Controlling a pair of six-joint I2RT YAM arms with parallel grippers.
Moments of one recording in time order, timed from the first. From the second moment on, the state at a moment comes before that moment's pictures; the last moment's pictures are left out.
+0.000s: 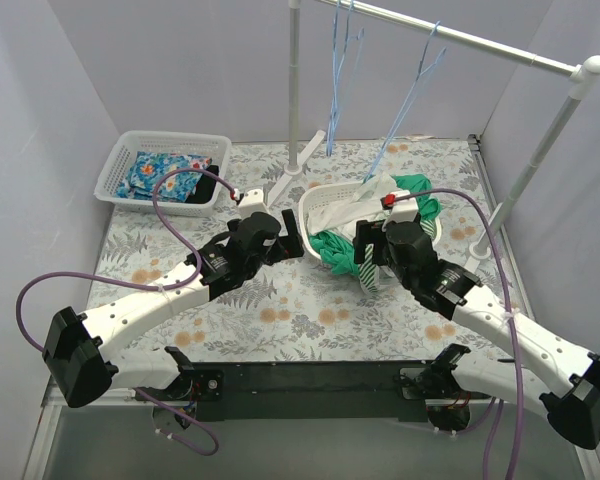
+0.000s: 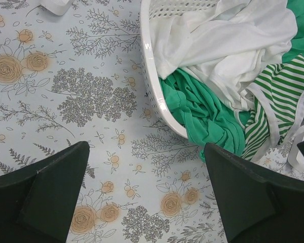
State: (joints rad) left arm -0.86 1.22 0.98 -0.36 -0.46 -0.75; right arm 0.77 0.92 0.75 -0.27 0.43 0.31
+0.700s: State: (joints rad) left arm -0.86 1.14 1.02 -0.51 -0.57 -0.80; right arm 0.77 1.60 1.04 -0.11 0.38 0.24
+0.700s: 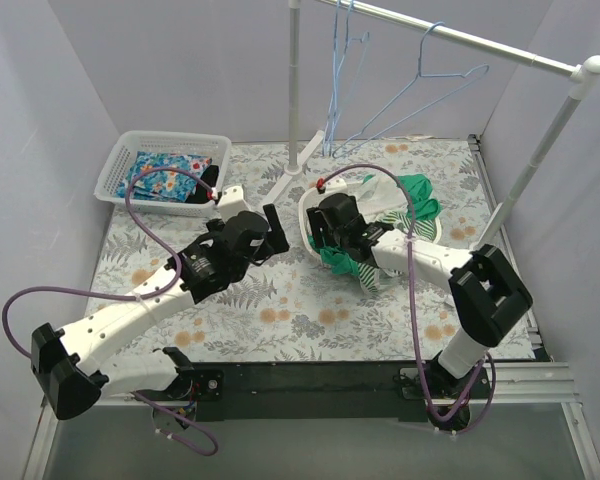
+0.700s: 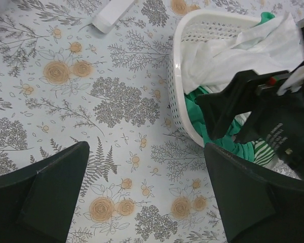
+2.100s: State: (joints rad) left arm -0.84 0.95 1.41 -0.62 -0.81 -0.70; right arm 1.21 2.02 1.64 -0.08 0.03 0.27
